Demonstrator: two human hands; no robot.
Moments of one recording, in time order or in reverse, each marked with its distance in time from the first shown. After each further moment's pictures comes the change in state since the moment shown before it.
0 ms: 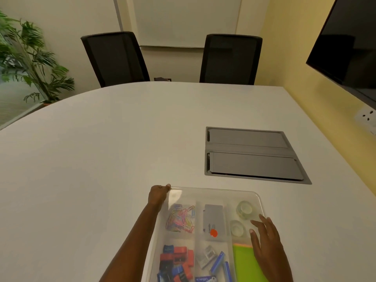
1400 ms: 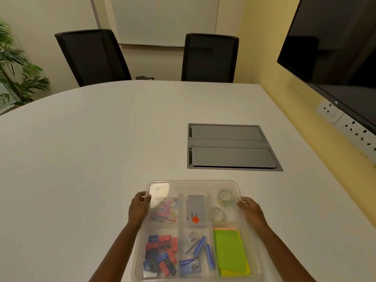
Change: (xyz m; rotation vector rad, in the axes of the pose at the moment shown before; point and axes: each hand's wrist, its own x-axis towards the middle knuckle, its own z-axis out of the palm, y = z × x) left_hand -0.059 -0.031 -0.006 0.164 0.055 0.185; right_hand 0.050 0.013 -0.026 0.419 -0.167 0.422
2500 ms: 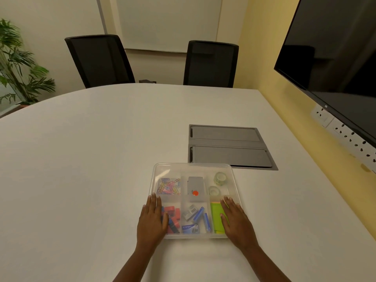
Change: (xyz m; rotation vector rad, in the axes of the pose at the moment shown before) left_hand -0.063 -0.045 0.025 0.568 0.032 0.431; right_hand -0.067 0.016 0.025 -0.822 0.127 -0.662
